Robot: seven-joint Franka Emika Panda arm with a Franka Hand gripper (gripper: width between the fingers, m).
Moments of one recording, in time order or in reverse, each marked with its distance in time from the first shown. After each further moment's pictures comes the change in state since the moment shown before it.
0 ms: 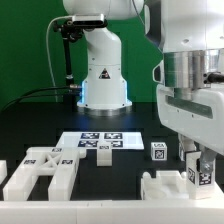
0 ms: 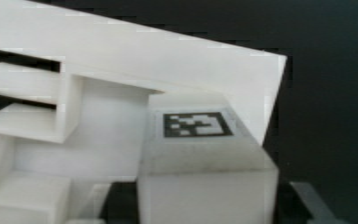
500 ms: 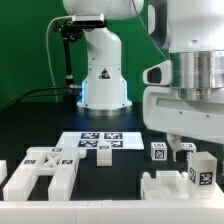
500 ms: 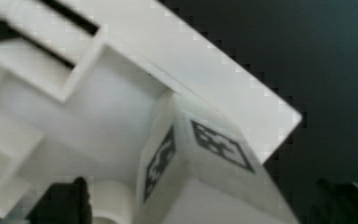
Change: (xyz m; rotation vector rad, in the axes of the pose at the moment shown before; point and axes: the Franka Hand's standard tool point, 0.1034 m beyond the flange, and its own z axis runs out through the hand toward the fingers) arm -0.008 0.001 0.002 -0.013 0.013 -0.536
